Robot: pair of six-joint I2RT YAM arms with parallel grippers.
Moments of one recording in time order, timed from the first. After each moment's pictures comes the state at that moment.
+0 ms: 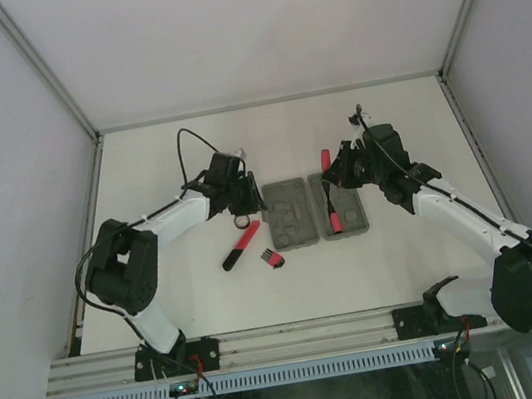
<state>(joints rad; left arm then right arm) -0.53 1.74 1.11 -0.29 0.14 -0.56 0.37 1.25 0.88 -0.19 -0.23 0.51</state>
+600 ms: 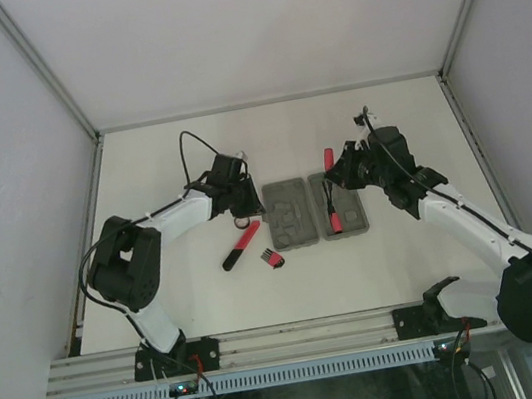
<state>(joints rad) -0.53 1.77 1.11 -0.29 0.14 -0.59 0.37 1.19 0.85 -0.19 -0.21 0.52</state>
